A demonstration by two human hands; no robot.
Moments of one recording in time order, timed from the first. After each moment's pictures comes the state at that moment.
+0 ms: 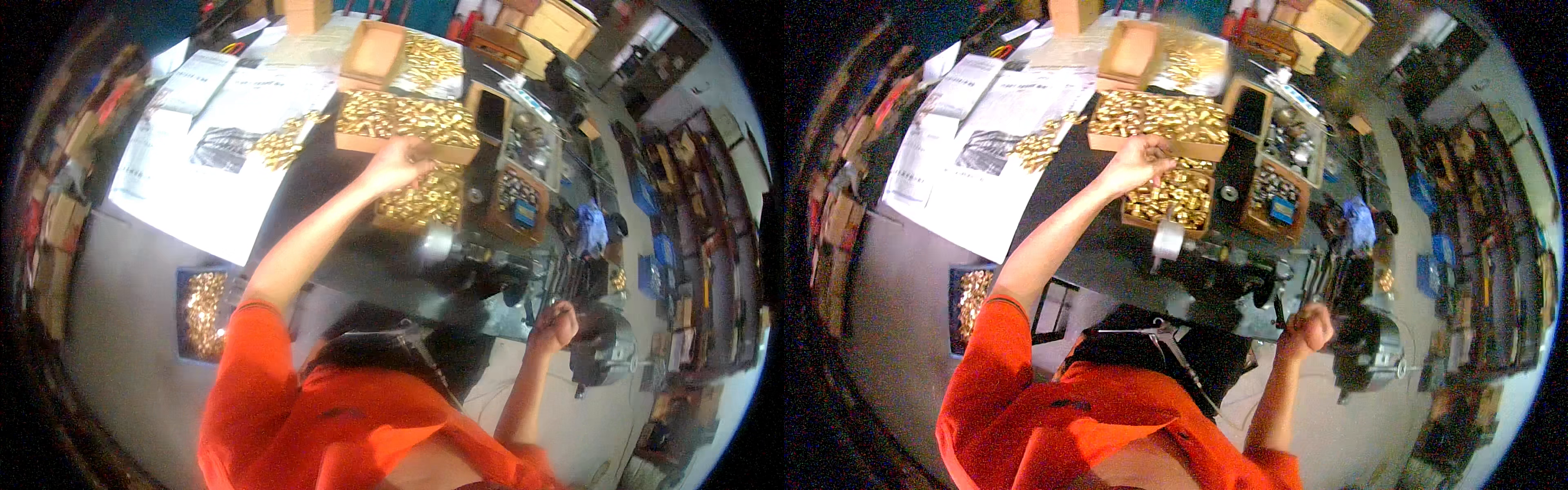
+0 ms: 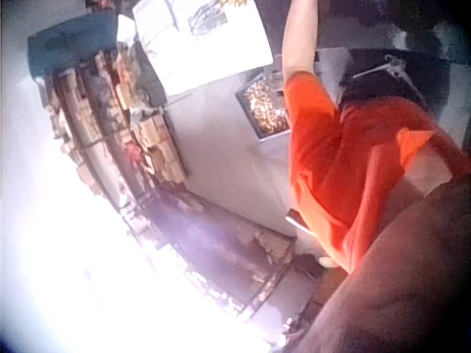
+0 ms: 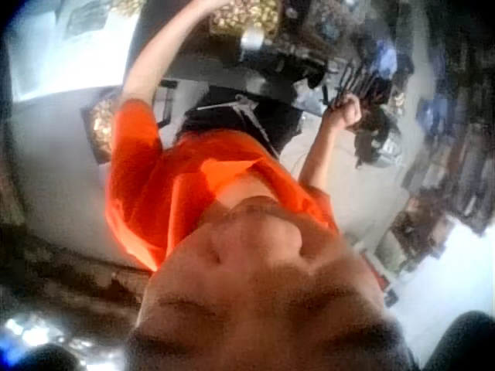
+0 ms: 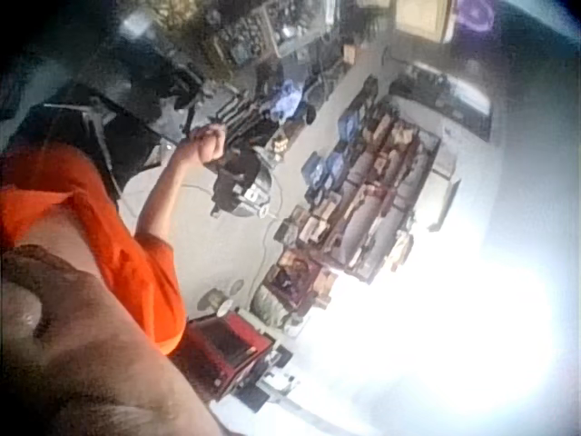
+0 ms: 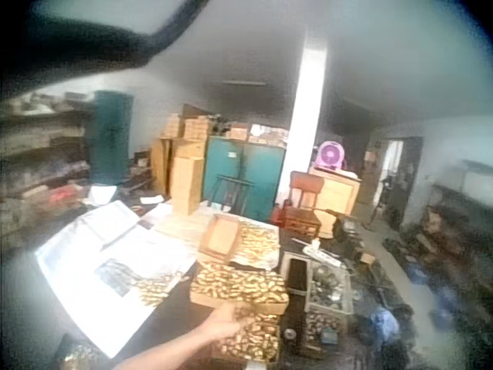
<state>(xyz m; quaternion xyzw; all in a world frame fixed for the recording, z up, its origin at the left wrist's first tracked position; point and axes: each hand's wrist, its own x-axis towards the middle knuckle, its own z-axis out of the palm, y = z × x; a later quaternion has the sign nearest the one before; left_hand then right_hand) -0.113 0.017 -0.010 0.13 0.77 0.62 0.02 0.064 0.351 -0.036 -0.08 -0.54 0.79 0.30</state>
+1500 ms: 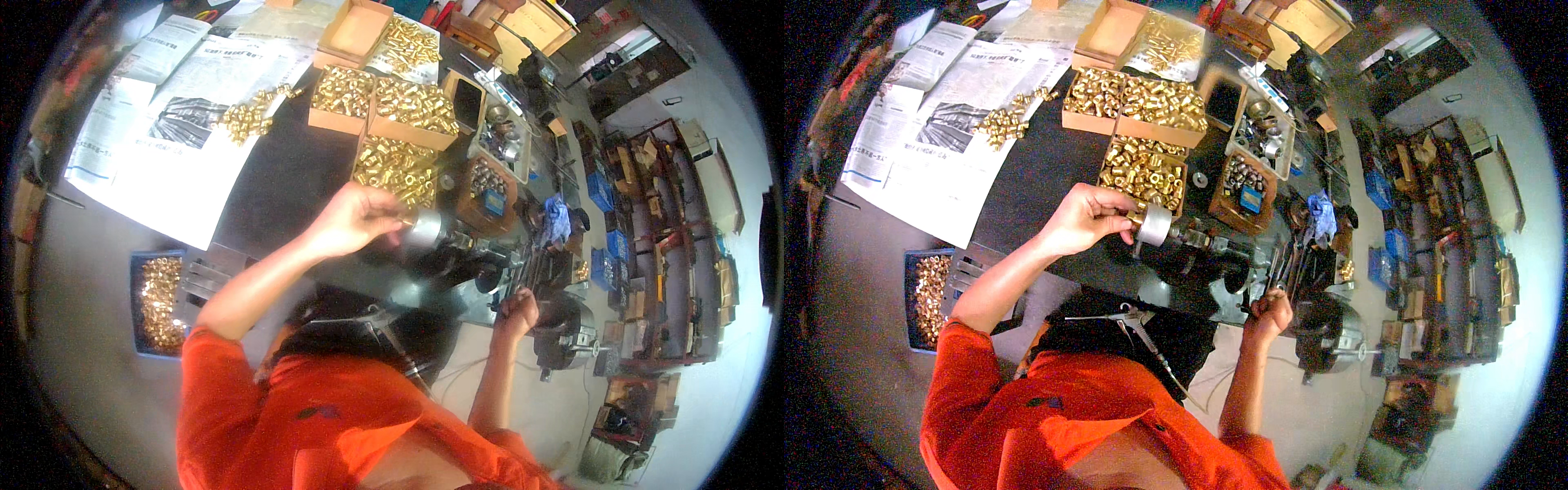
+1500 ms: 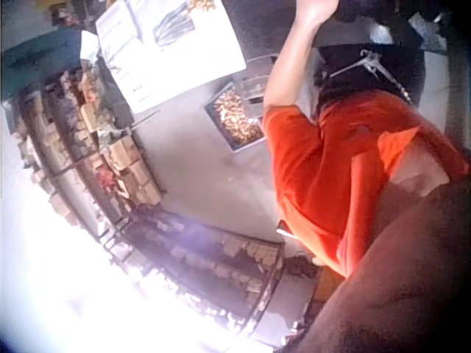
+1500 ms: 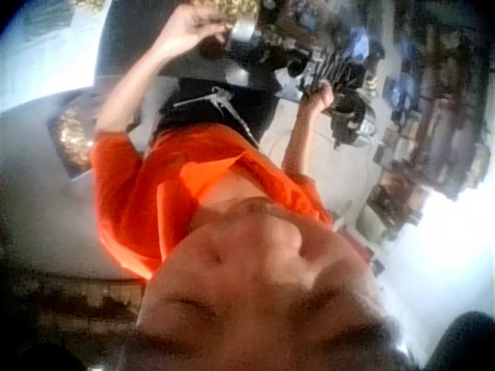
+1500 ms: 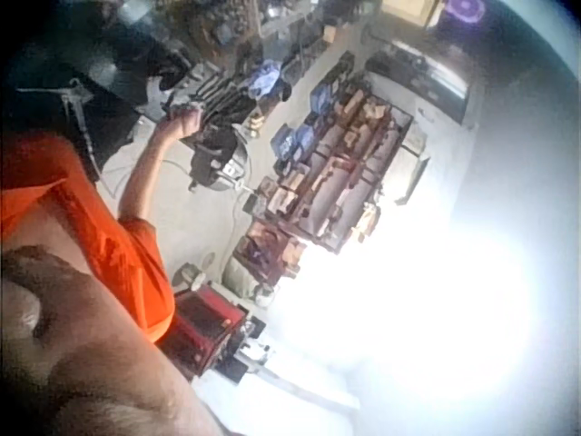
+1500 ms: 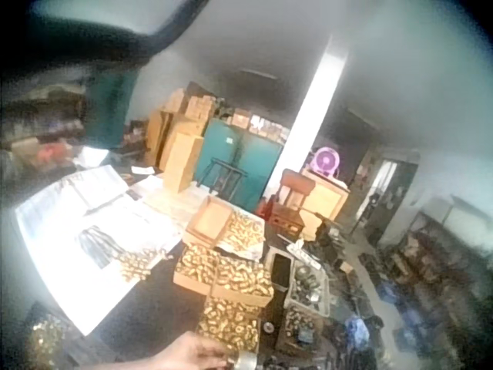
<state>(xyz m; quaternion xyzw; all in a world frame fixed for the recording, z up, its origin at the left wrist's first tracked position) 0.001 0.009 -0.003 0.20 0.62 0.75 0.09 0.064 0.355 -0.052 -0.15 -0.53 0.79 0.25</state>
